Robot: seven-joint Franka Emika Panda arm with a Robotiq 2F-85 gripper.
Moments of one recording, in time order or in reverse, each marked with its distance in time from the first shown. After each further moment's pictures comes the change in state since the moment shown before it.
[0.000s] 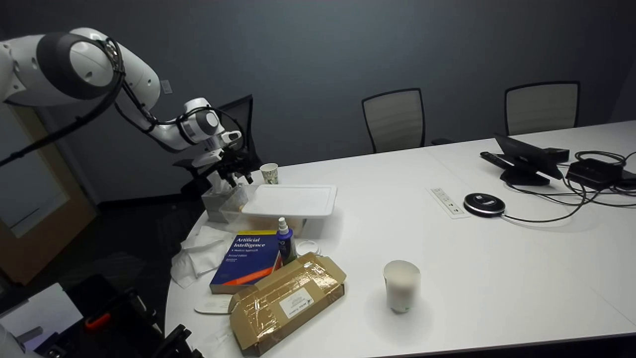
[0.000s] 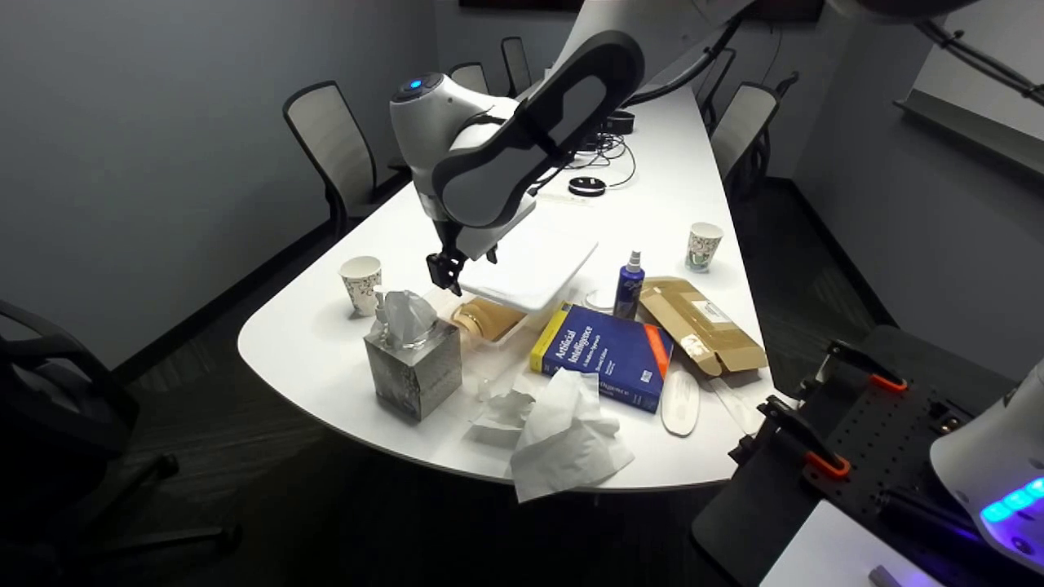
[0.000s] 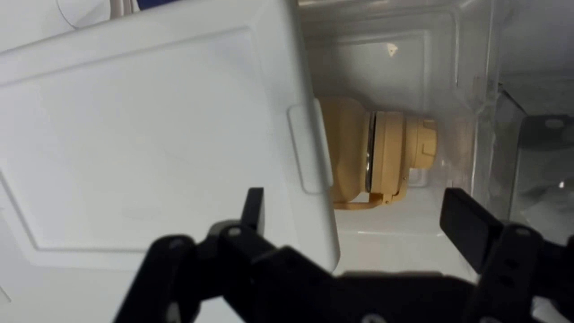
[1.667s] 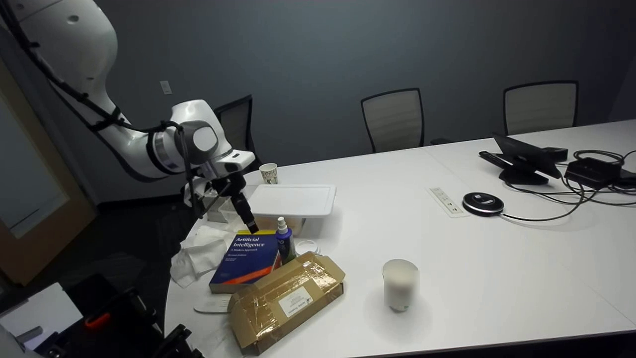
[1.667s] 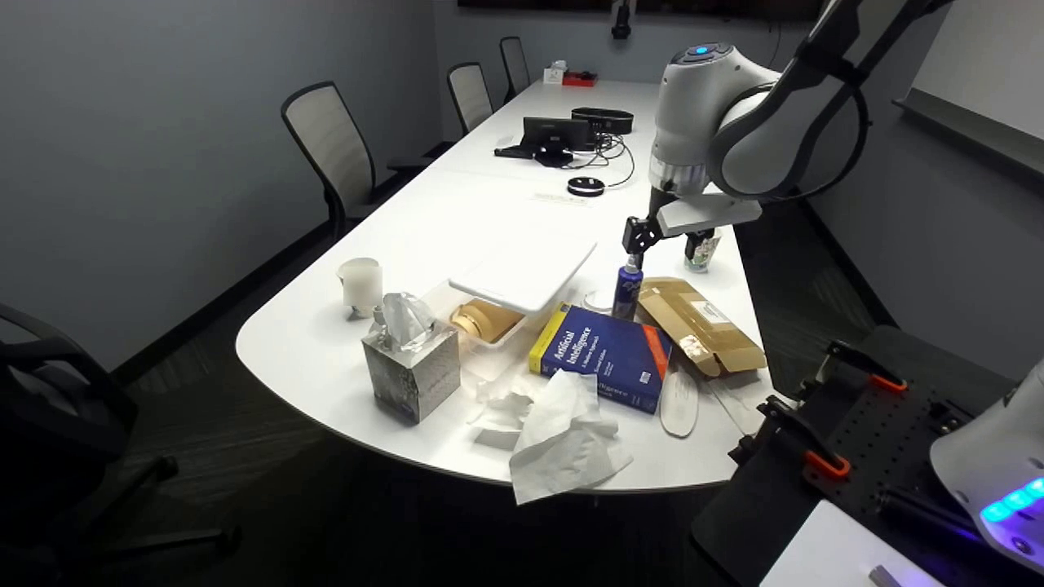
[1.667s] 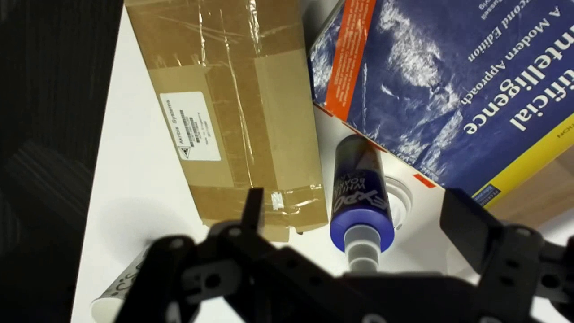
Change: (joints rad) arm -0.174 -0.644 -0.252 -1.065 -0.140 0.502 0.489
